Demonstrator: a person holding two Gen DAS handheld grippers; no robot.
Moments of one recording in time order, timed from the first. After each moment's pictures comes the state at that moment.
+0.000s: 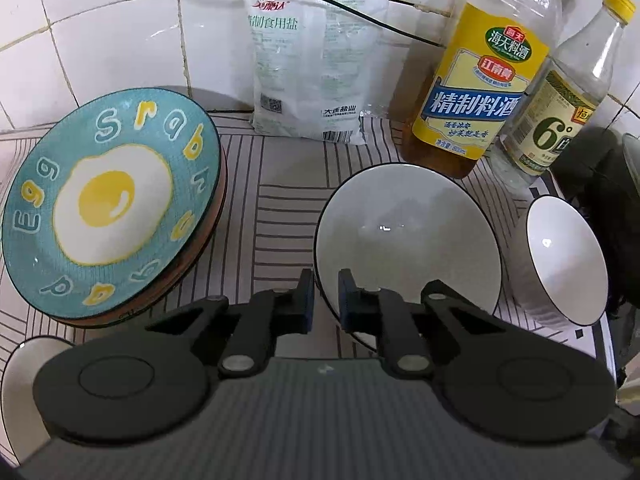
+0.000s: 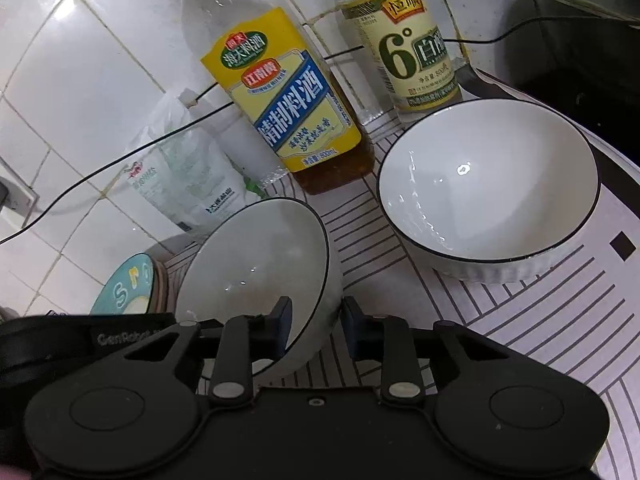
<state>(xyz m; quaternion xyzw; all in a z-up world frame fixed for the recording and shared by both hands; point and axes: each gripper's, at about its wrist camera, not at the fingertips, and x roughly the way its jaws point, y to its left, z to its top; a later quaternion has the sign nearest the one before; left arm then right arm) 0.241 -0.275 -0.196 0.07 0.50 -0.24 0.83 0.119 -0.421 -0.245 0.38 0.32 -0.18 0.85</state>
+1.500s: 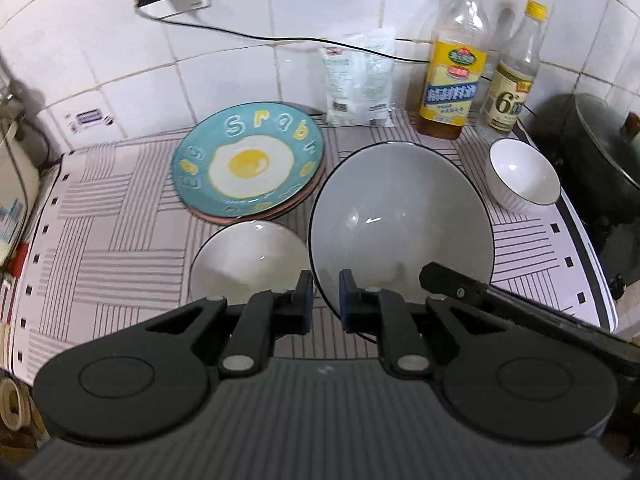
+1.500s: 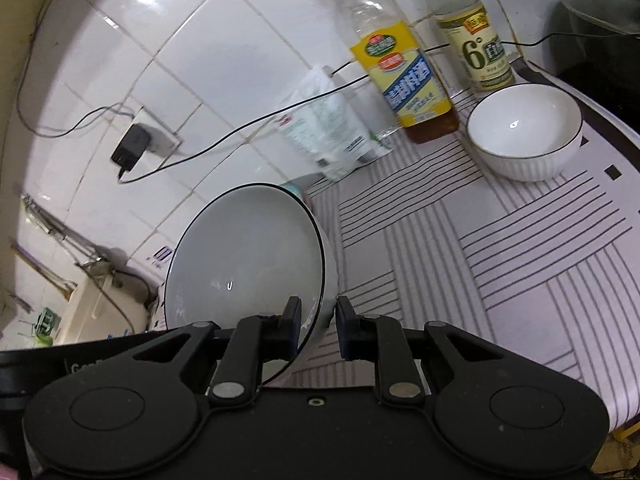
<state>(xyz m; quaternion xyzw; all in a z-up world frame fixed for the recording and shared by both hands) 0.124 -0.155 -0.080 0.13 0.47 -0.22 0.85 0.032 -0.334 -0.172 0.41 0.31 -0.05 0.86</state>
